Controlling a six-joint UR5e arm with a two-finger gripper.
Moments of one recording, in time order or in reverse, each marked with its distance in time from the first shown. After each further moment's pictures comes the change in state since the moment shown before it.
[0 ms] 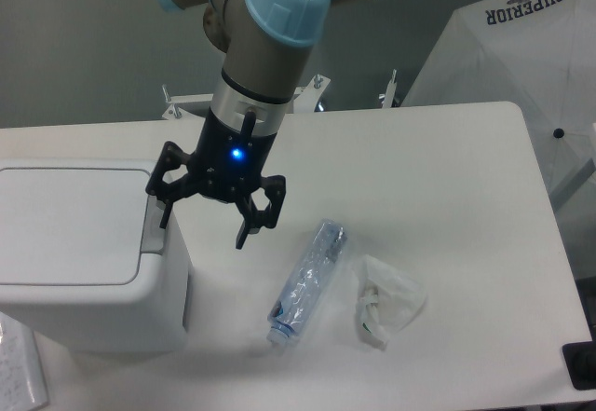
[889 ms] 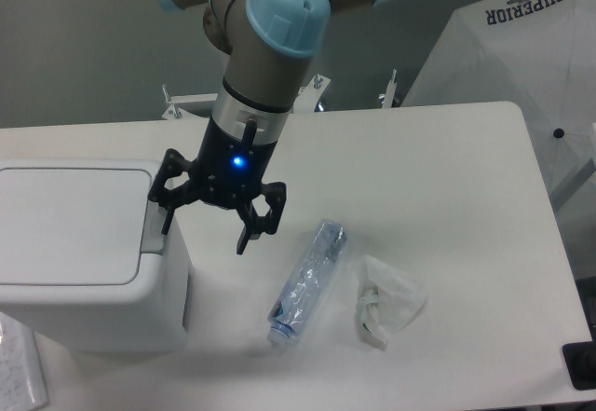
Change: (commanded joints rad) arm -0.002 -0.017 -0.015 0.021 0.002 -0.002
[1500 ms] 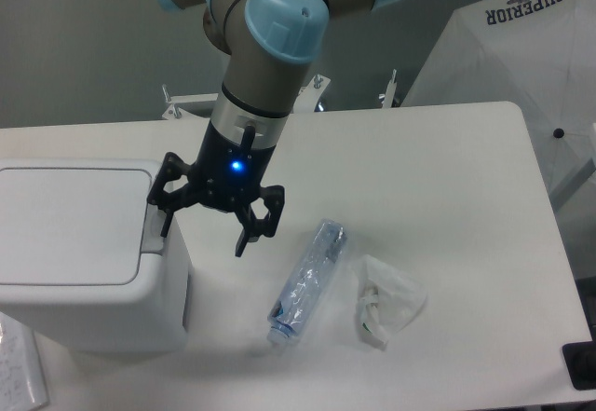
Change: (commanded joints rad) arm -0.006 -0.005 -0.002 0.002 0.000 0.002
